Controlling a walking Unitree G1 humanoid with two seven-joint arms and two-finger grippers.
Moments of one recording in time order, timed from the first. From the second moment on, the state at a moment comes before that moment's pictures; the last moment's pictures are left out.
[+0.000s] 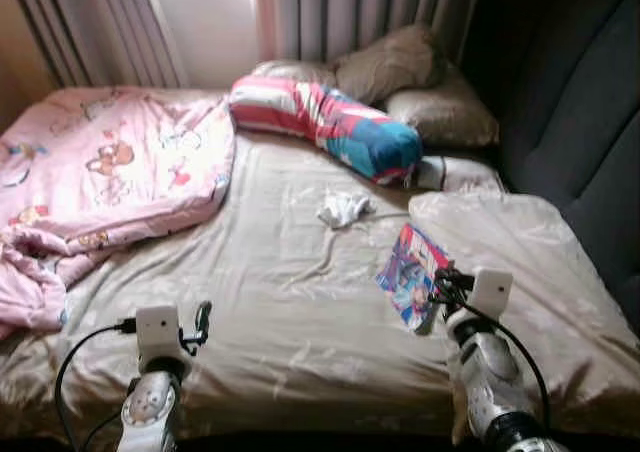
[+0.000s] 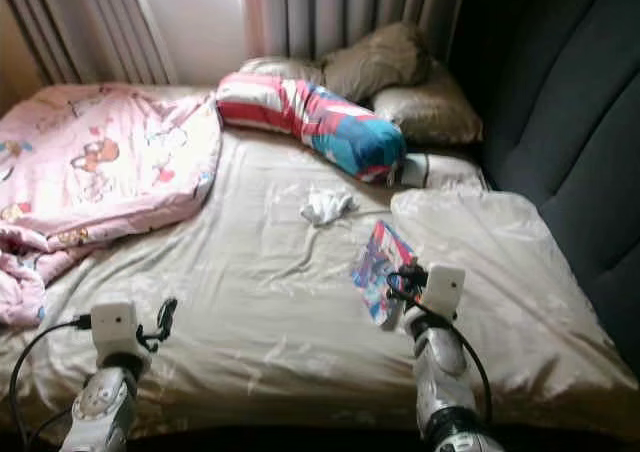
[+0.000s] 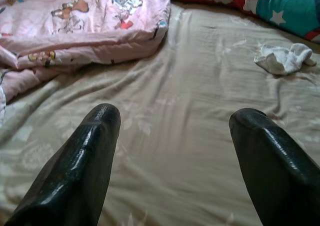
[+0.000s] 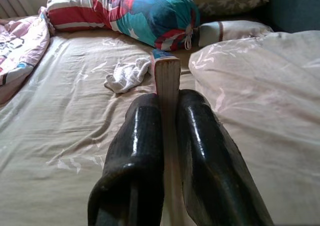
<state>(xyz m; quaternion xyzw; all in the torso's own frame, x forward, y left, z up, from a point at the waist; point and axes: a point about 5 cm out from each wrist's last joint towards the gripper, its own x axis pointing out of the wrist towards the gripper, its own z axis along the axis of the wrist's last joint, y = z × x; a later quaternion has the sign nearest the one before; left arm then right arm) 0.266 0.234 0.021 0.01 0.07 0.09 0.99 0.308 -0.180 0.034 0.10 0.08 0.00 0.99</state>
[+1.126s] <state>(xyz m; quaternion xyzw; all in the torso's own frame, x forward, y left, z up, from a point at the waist) 0.265 0.236 0.022 0.01 0.07 0.09 0.99 0.309 -0.181 0.031 0.11 0.09 -0.02 0.99</state>
